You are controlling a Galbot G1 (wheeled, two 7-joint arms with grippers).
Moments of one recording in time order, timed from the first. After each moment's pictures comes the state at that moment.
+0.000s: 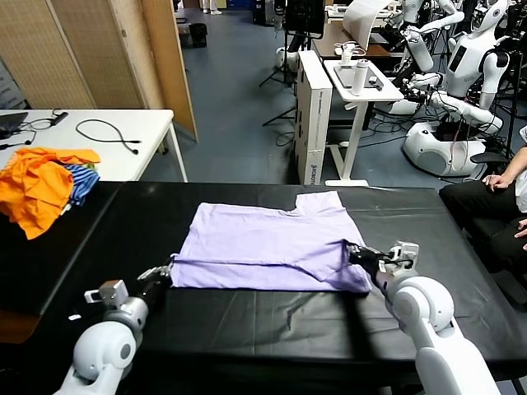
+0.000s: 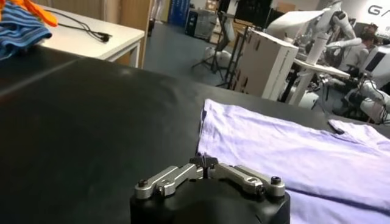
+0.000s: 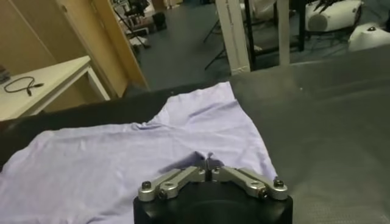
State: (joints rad) left arm 1.36 -1.19 -0.57 -1.96 -0.63 0.47 -0.13; right arm -1.18 1.09 0.52 2.03 0.83 -0.74 0.22
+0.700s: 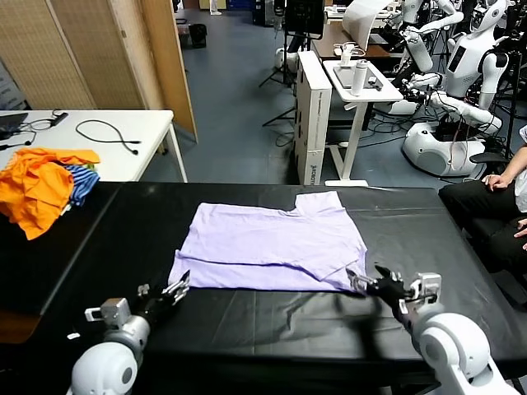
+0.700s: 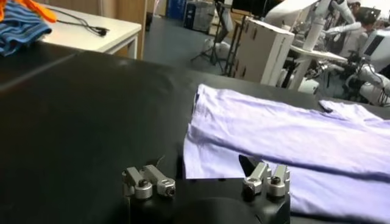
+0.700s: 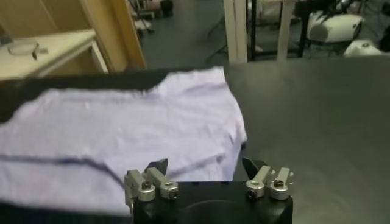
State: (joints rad) left arm 1.47 -1.23 -0.57 -2.02 -0.57 0.47 -0.12; right arm -1.41 1.07 0.57 2.11 0.70 -0.74 0.12
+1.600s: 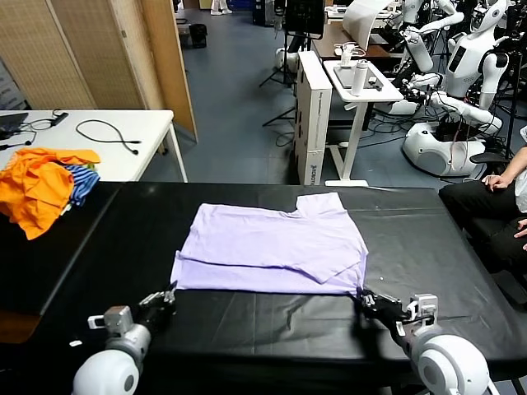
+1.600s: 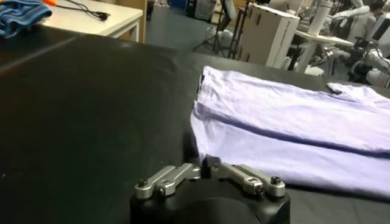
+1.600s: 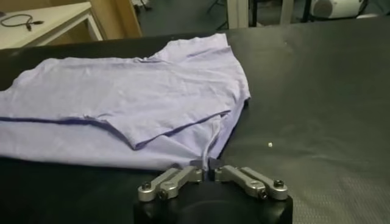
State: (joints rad) left arm 1.52 -1.21 -0.59 -2.05 -0.55 0.49 -0.14; right arm -1.54 1.08 0.58 2.22 0.70 -0.74 0.16
